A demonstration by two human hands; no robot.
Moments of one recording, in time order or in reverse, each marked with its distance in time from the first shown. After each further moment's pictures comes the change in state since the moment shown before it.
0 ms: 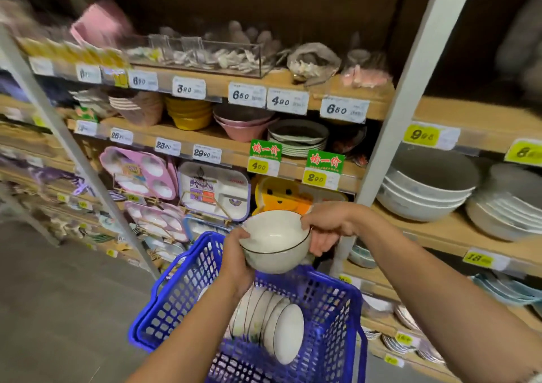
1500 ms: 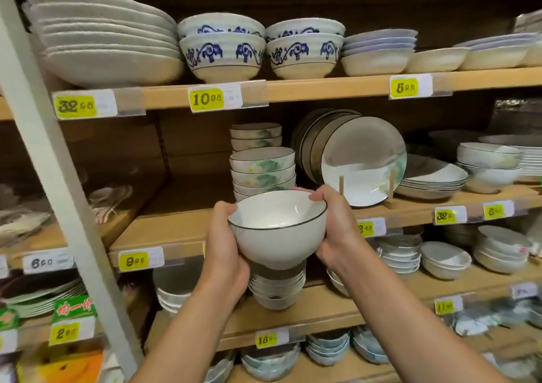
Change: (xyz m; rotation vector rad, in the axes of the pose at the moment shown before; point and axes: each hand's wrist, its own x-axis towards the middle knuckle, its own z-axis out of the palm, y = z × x) left_hand -0.146 -0.104 0.478 0.202 -0.484 0.216; right_hand -0.324 0.224 -0.235 1.337 0.839 -0.711
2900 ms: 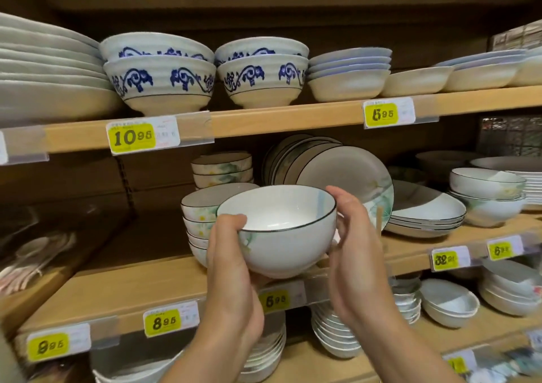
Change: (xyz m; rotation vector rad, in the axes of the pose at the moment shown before) left_hand 0.024 -0.012 0.095 -0.045 -0.035 0.152; right_hand 0.030 -0.043 -0.044 -0.034 0.039 -0.521
